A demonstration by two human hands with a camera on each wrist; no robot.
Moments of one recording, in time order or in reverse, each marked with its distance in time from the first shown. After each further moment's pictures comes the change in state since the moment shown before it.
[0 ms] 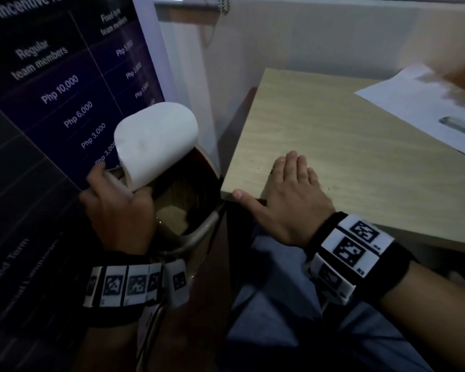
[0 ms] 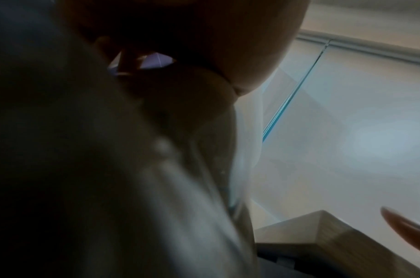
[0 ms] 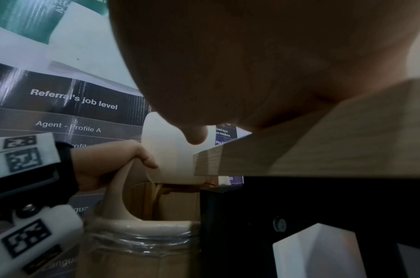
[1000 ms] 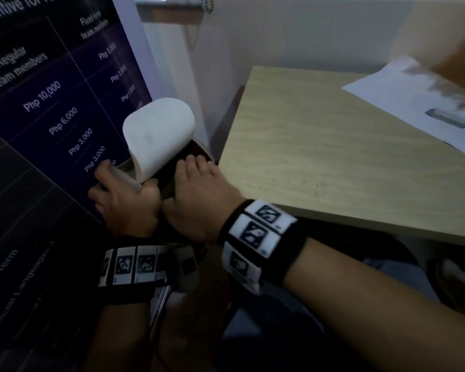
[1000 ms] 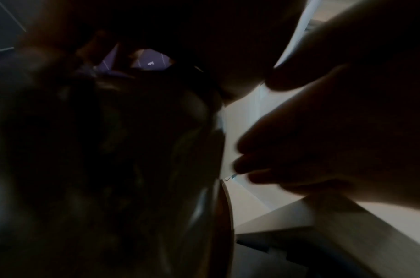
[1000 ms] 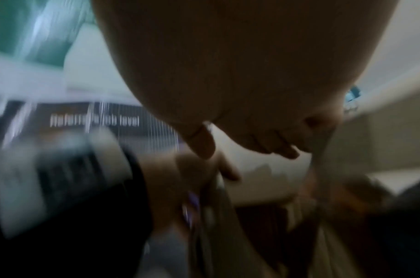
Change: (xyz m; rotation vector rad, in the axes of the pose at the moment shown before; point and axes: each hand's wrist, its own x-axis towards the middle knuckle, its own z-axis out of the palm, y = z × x) left_hand 0.005 0.020 0.046 0.102 0.126 -0.123; right_hand 0.021 -0.091 -0.006 0.100 -0.022 -0.384
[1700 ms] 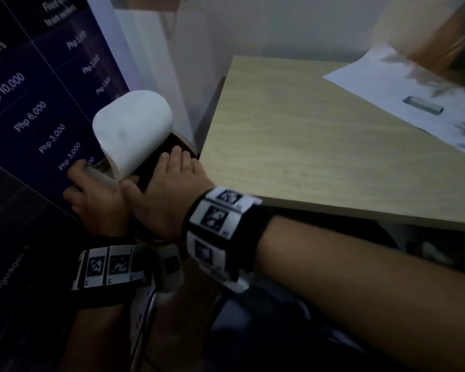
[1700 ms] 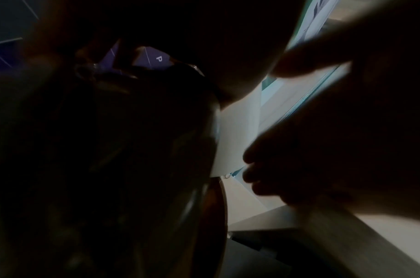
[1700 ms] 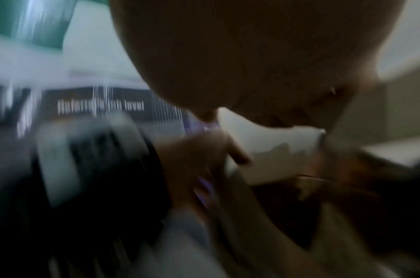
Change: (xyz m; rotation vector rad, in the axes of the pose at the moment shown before) left_hand -0.003 0.006 -0.002 -0.050 -0.008 -0.064; right_hand 0.005 -0.020 0.008 0.140 0.052 0.149
